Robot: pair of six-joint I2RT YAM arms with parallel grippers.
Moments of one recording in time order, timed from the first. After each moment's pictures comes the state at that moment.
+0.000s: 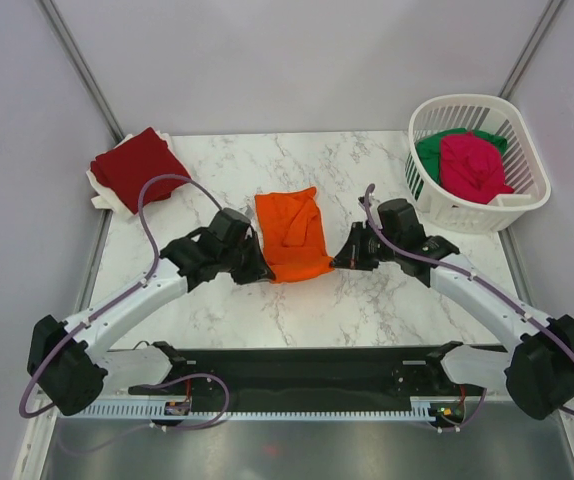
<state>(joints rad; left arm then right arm) -0.68 1.17 0.90 -0.61 0.14 -0.85 0.49 1.19 0.81 -0.35 -0.44 0.63</state>
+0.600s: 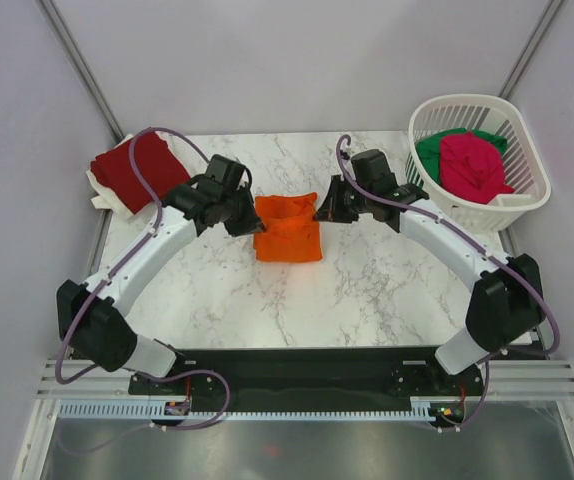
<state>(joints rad) -0.52 1.43 1.33 -0.80 0.06 -0.78 0.49 1.55 1.27 -0.44 -0.31 0.59</state>
